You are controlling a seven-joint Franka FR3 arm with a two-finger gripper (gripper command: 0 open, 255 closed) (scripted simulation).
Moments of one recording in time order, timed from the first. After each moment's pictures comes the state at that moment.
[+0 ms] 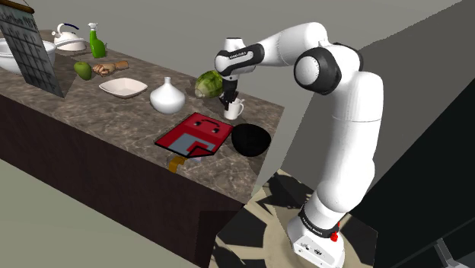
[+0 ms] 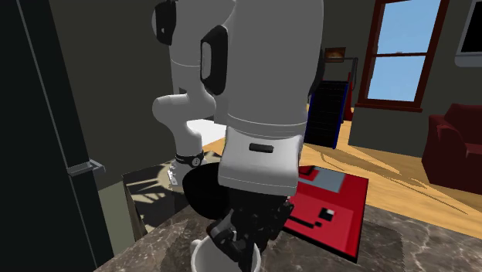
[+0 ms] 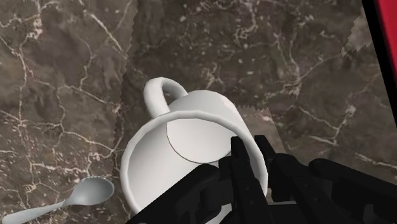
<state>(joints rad) -0.12 0.38 -0.17 -1.68 0.00 2.02 -0.23</state>
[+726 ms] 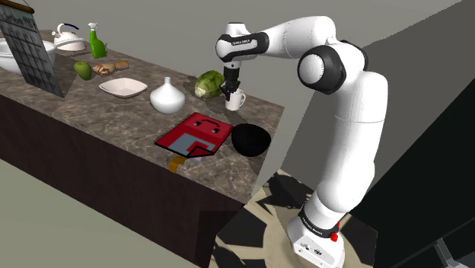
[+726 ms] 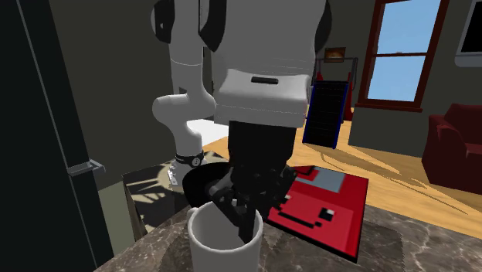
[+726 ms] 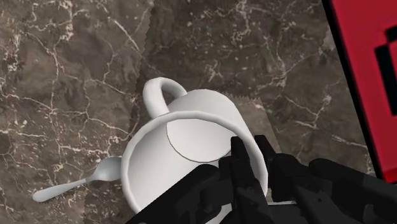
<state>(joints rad) -0.12 0.35 -0.17 -1.58 -0.01 1.89 -0.24</state>
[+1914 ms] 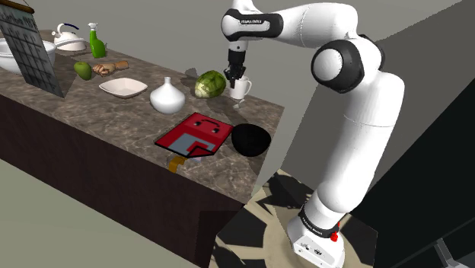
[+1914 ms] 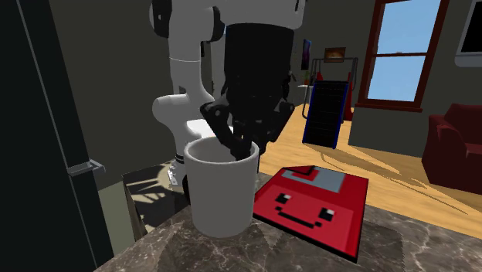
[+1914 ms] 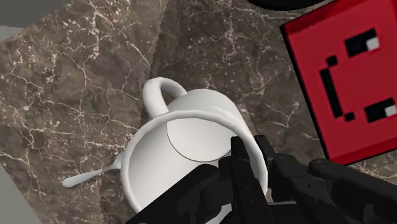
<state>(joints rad) -0.10 0.23 -0.17 -1.53 -0.03 1.72 -0.22</state>
